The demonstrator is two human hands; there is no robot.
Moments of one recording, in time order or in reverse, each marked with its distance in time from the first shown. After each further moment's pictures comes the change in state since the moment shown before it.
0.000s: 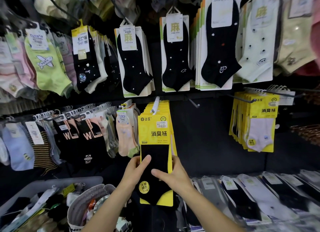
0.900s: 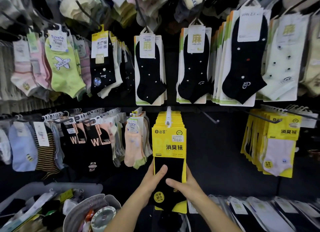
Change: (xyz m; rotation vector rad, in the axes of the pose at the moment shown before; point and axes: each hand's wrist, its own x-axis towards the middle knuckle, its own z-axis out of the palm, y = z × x) left_hand 0.036 -0.014 0.017 -0.164 -0.190 0.034; right_hand 0.045 0.020 -0.008 0.238 -0.176 -0.100
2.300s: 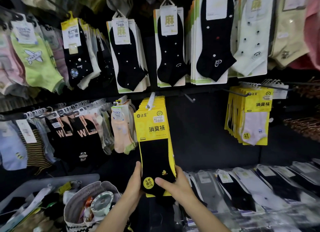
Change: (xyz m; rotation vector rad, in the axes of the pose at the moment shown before) left_hand -0.039 -0.040 0.007 -0.239 0.222 -0.288; right_hand -0.067 0.020 0.018 0.006 0.170 0.076
